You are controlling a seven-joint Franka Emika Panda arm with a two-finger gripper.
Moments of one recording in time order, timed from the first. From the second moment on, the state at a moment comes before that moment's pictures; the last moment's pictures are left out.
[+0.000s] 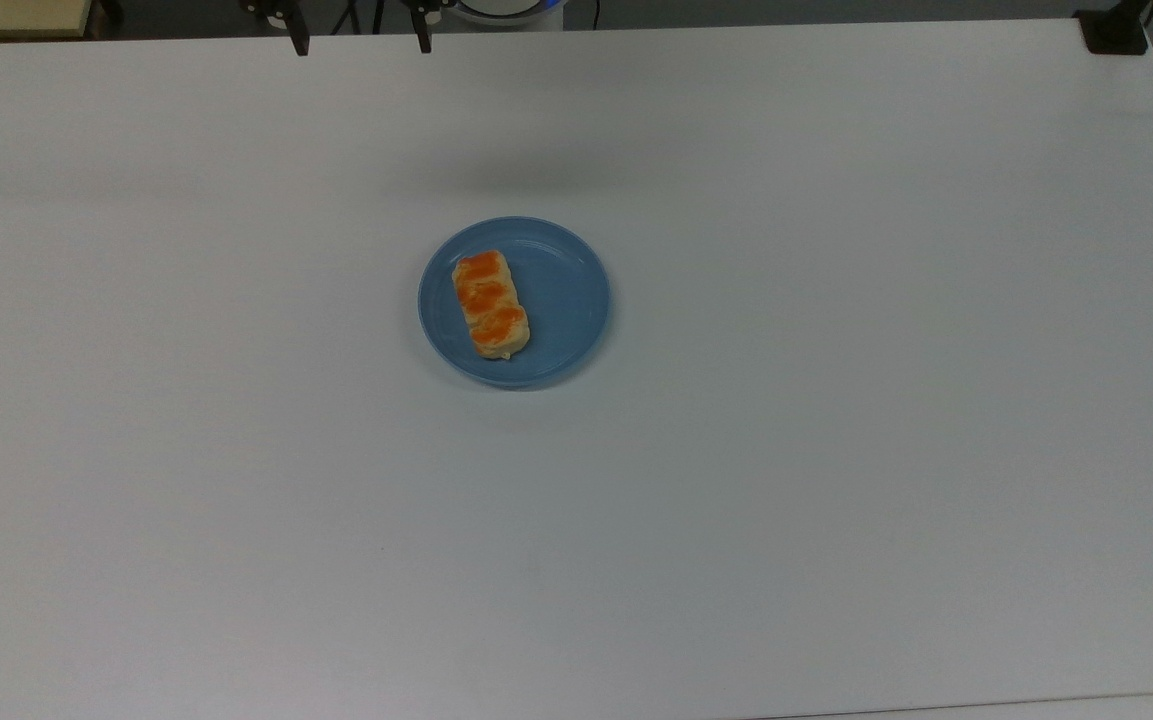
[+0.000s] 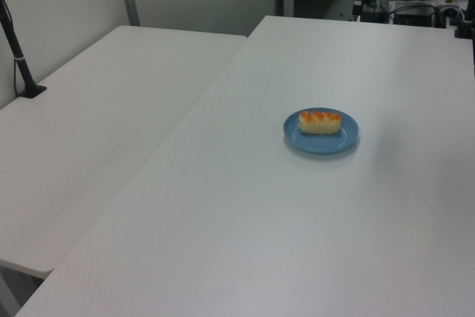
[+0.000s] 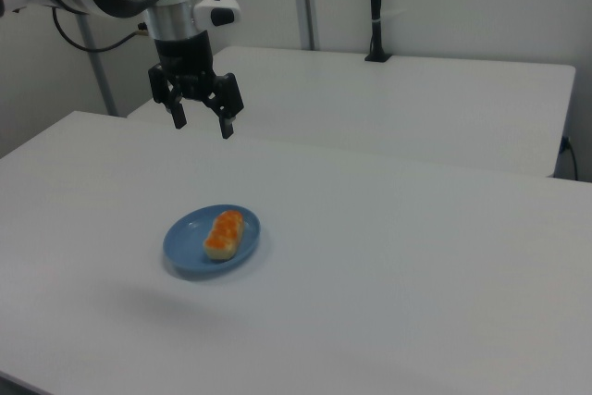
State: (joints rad) arm 0.02 -0.03 -0.11 -1.66 0.02 1.67 -0.14
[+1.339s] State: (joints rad) arm 0.03 0.09 -0.10 -1.88 0.08 2.06 -0.18
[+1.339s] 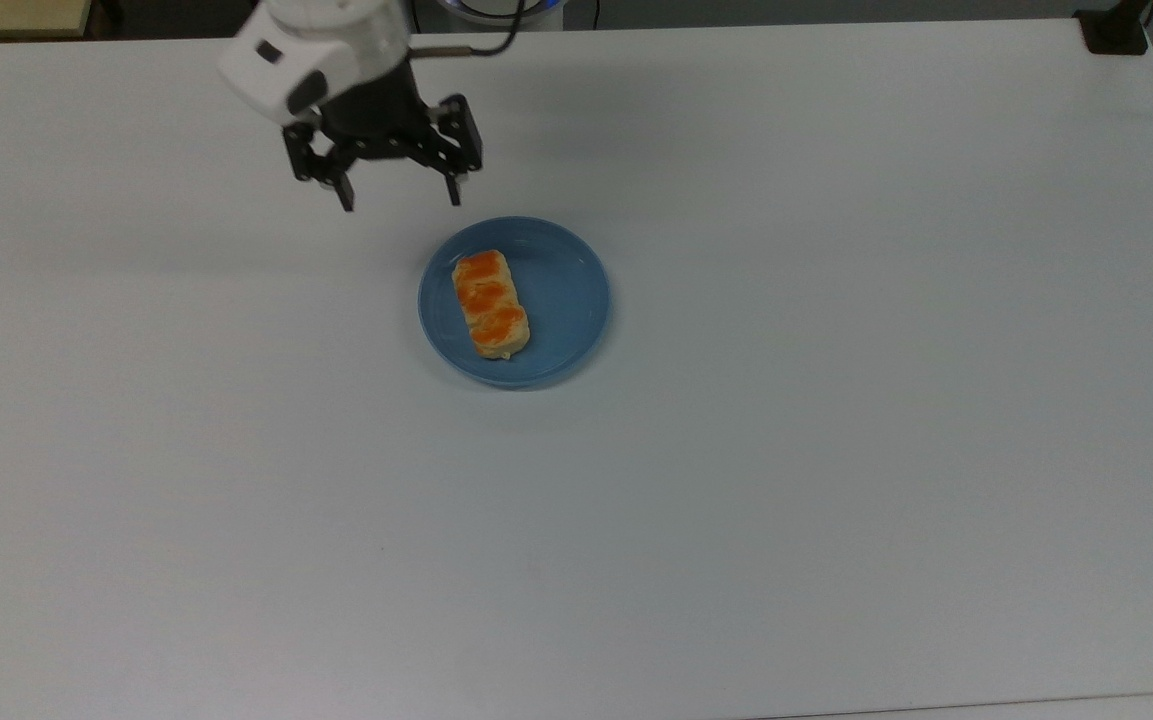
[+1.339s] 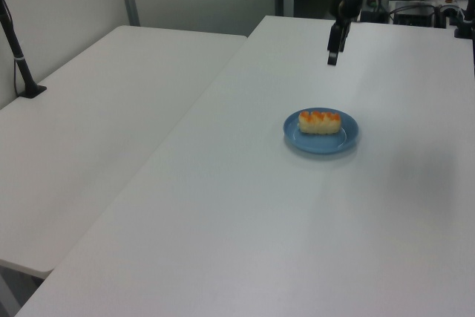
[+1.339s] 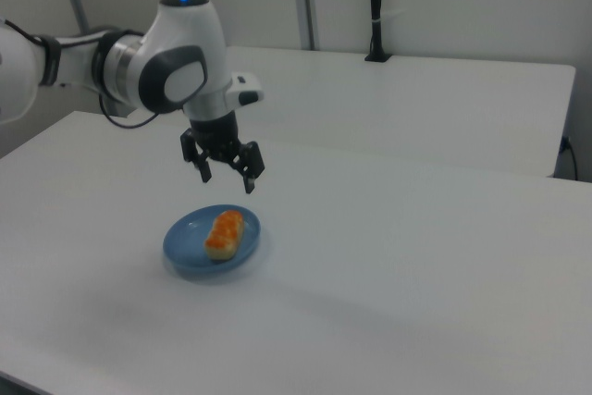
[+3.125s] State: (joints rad) arm 0.09 0.33 -0.05 -1.90 0.05 2.27 -0.08
